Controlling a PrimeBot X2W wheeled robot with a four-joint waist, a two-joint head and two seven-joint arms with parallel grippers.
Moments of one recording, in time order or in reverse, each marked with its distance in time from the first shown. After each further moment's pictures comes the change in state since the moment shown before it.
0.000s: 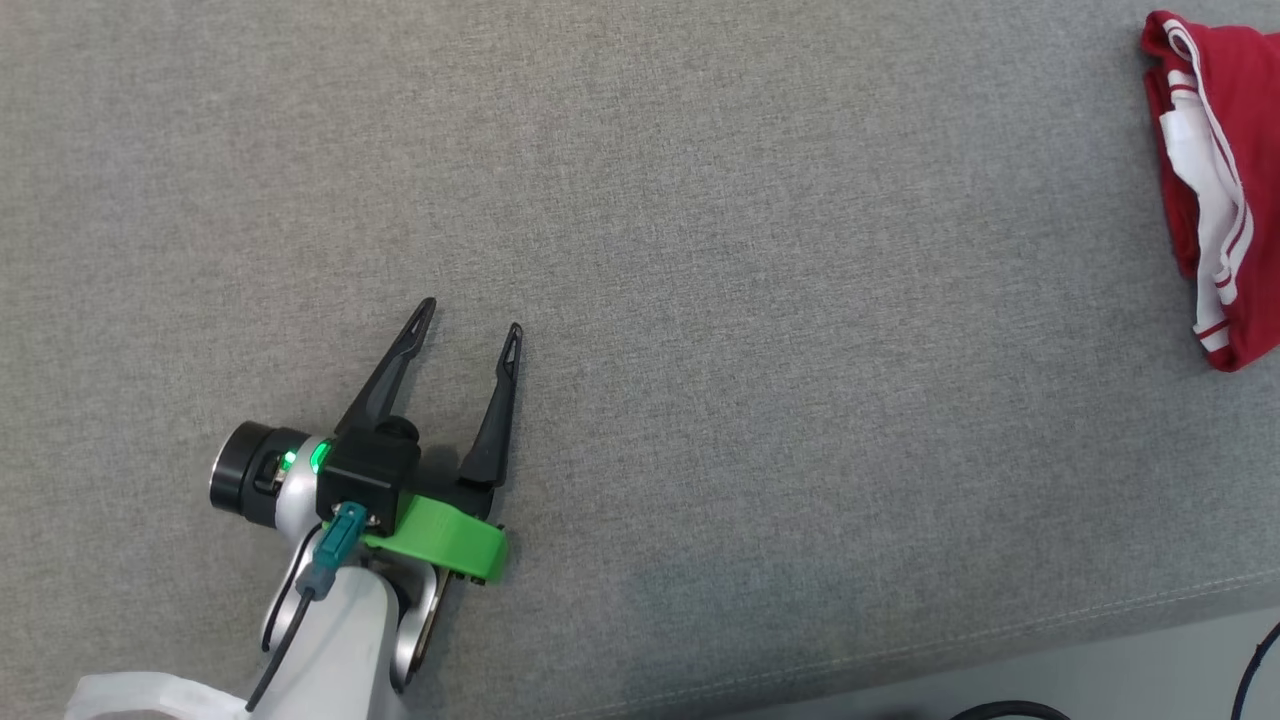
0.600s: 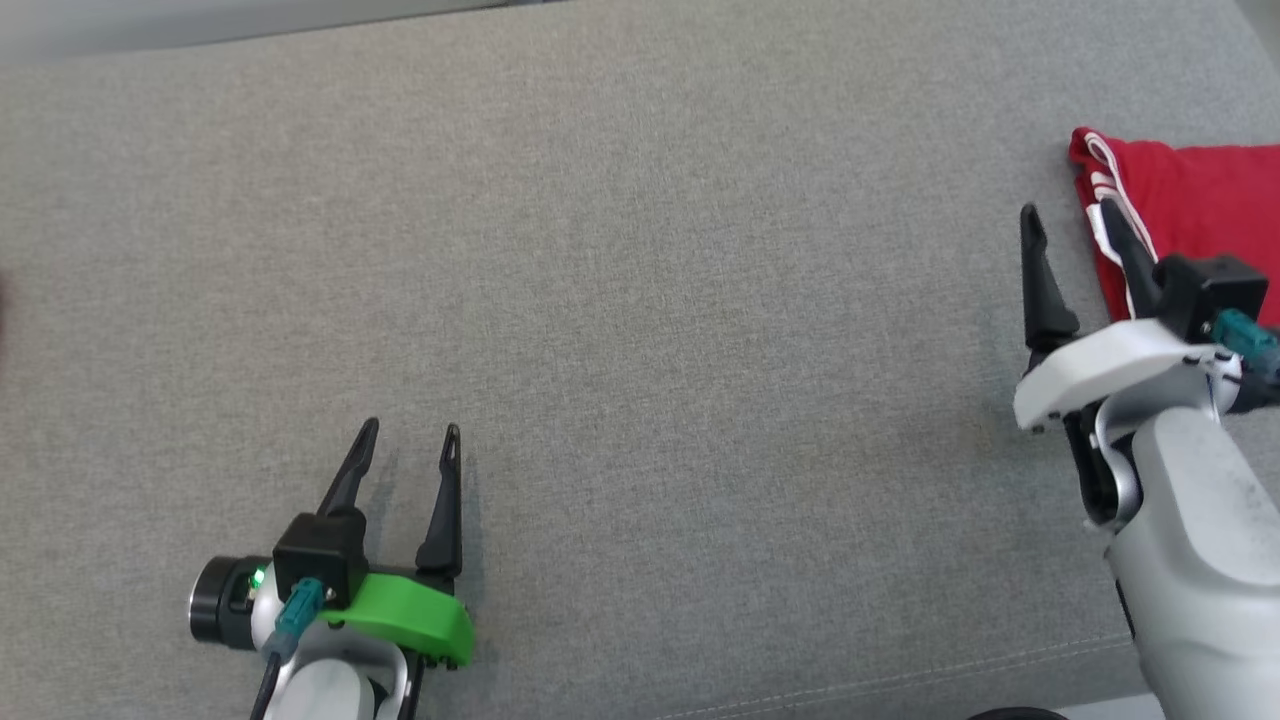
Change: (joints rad) left arm 0.123 -0.022 0.091 0.090 -0.074 0.049 0.000; right arm 0.346 0.170 0.298 -0.309 0.124 0.000 0.000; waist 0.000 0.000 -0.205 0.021
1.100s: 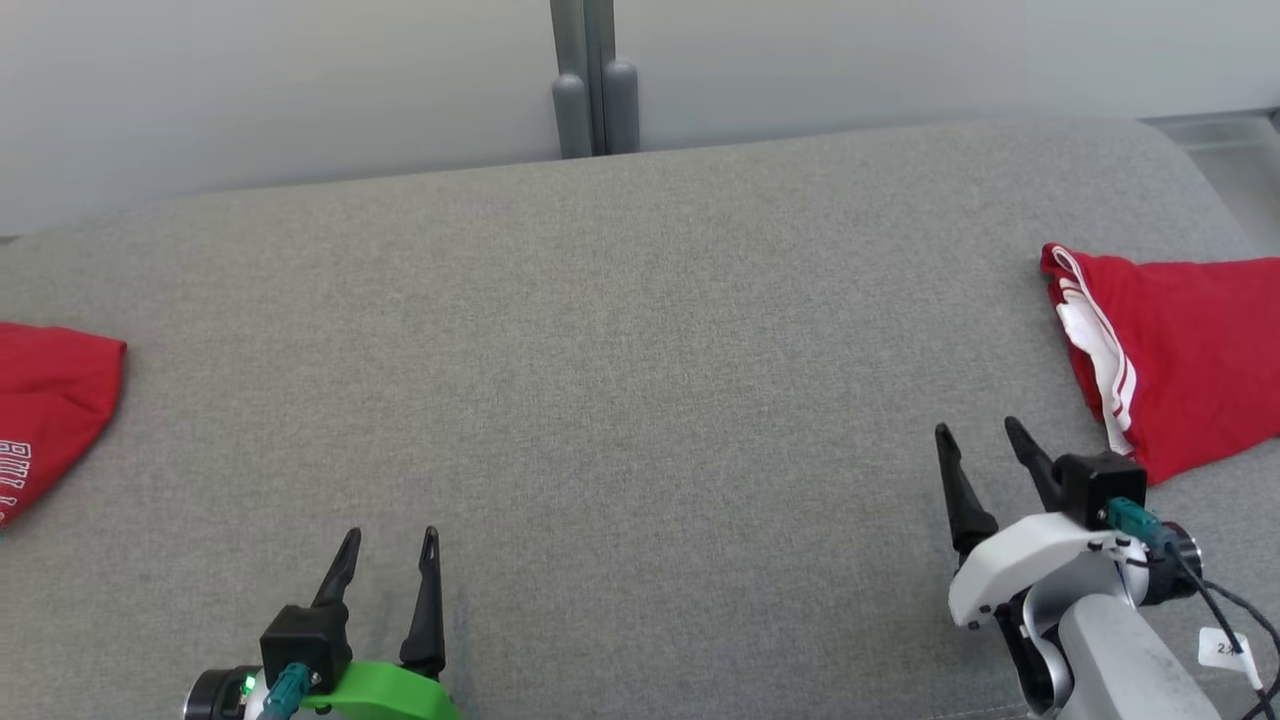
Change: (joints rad) left arm 0.133 -0.004 0.041 0.049 -0.042 0.014 0.000; right arm 0.280 0.084 0.058 0.004 0.004 0.000 0.000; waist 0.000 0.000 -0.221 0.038
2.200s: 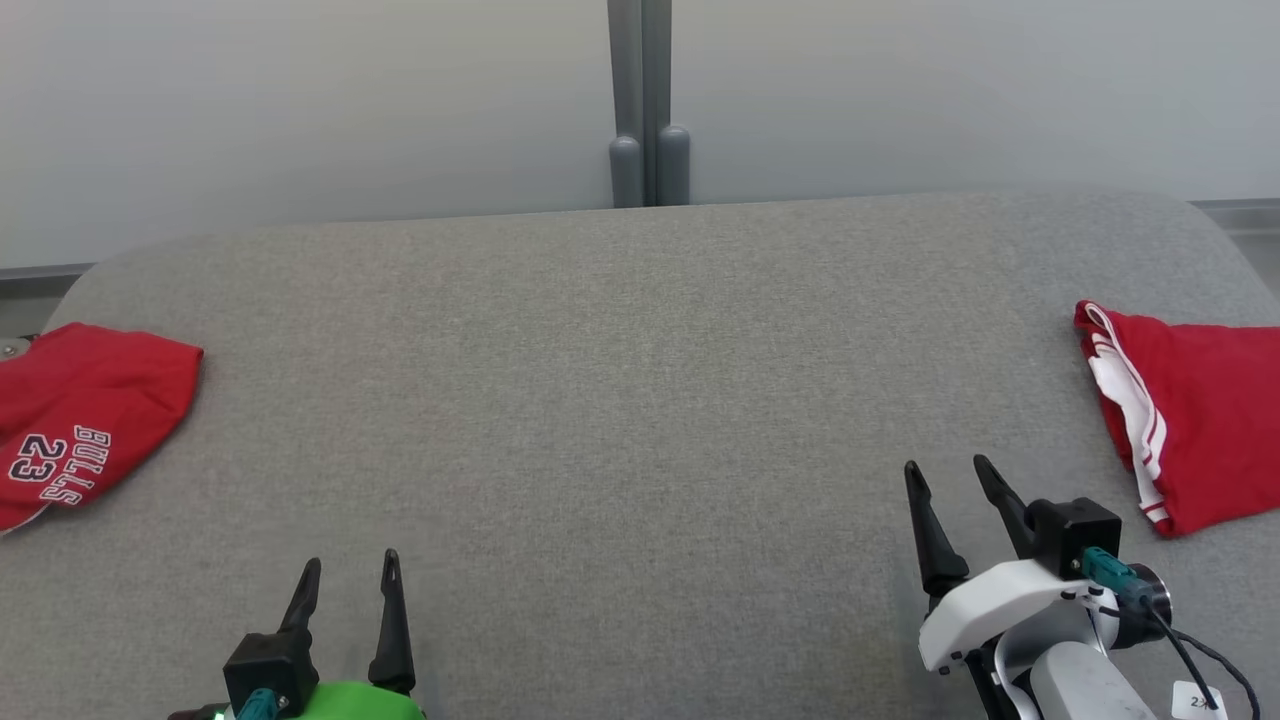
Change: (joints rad) left arm 0.051 -0.001 0.045 -0.011 -0.036 0.042 0.000; right arm 0.121 0.069 -0.003 -0.105 -0.029 0.000 0.000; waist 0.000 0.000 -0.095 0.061
